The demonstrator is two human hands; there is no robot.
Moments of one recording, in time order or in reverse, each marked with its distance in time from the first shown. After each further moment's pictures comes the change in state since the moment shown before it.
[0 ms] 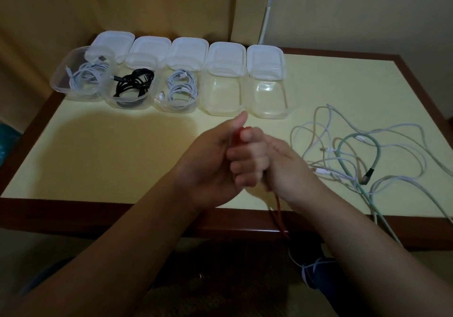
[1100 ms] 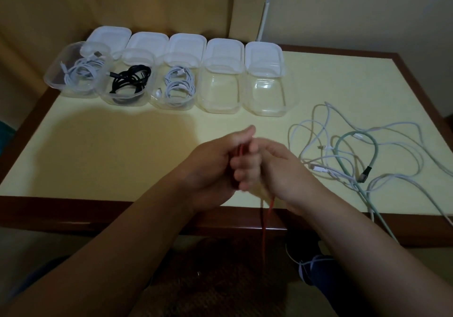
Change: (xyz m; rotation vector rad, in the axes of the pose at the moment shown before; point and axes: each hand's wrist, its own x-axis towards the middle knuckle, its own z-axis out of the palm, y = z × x) left_hand 0.001 -0.007 0.003 0.274 0.270 -0.019; right_hand 0.001 0.015 -0.004 0.001 0.072 0.128
